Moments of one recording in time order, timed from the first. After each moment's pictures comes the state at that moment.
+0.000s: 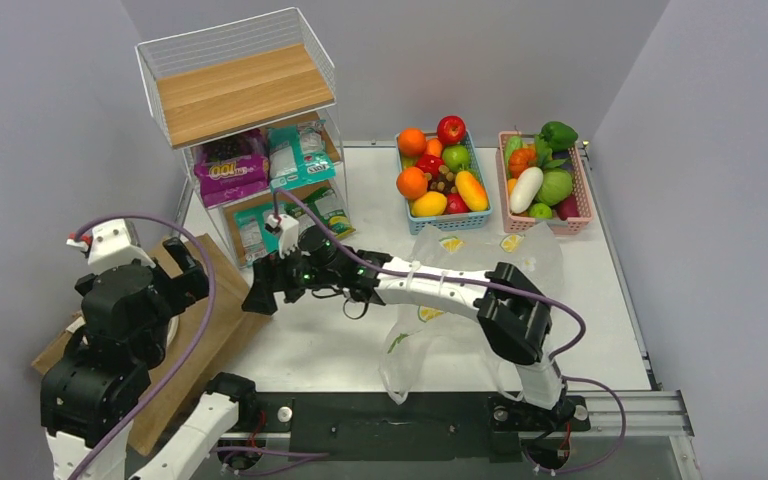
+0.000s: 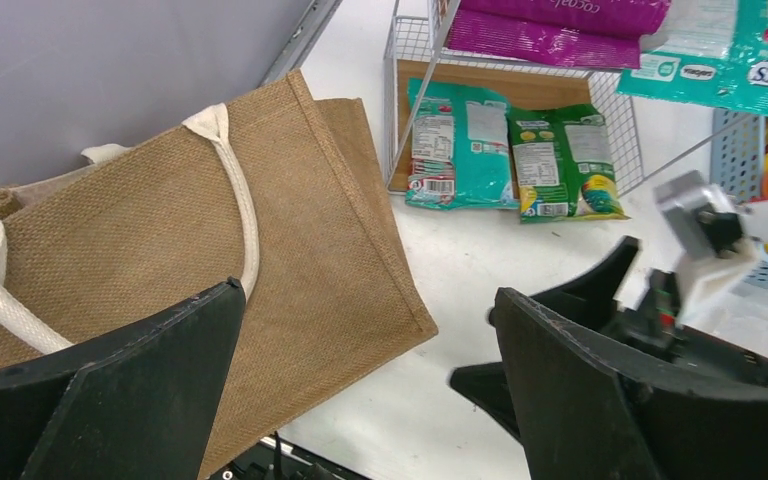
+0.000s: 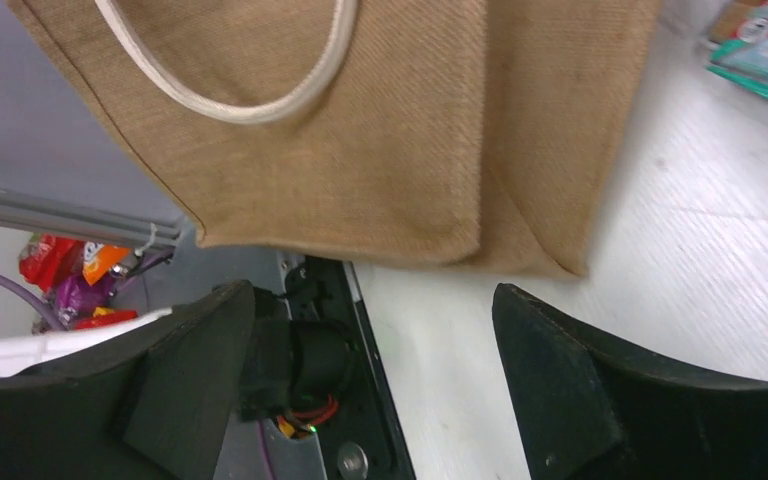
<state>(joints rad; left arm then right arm) -0.29 0.67 1.43 -1.25 -0.59 -0.43 1.11 1.96 1.54 0.05 -0.35 0.56</state>
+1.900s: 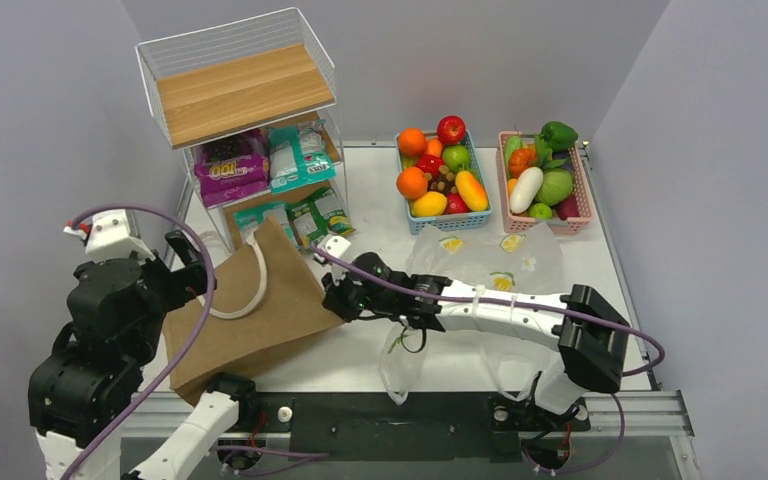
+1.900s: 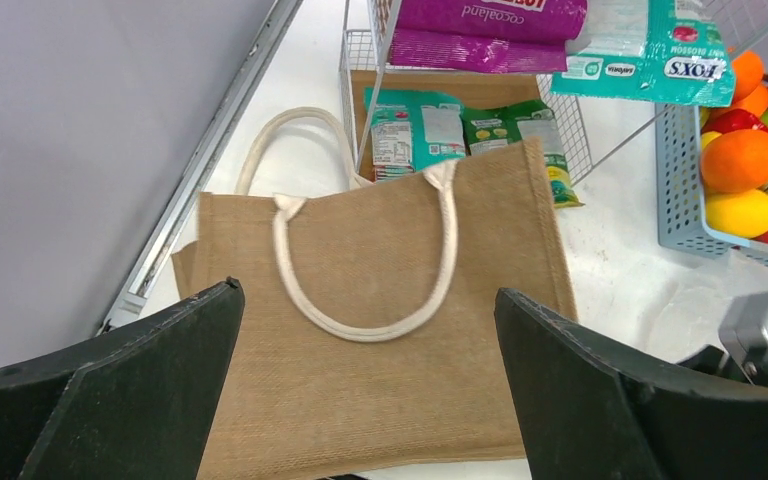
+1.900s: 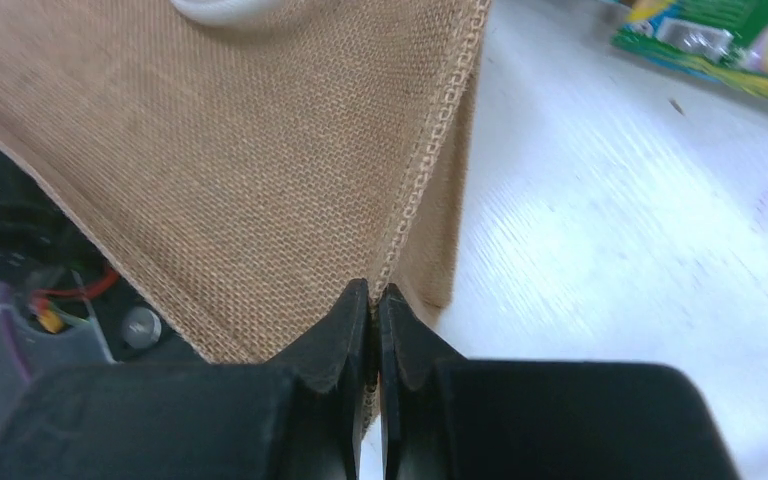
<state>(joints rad) -0.29 0.68 1.52 -1.25 -0.50 -0.41 1.15 1.62 1.17 -0.06 -0.03 0.24</state>
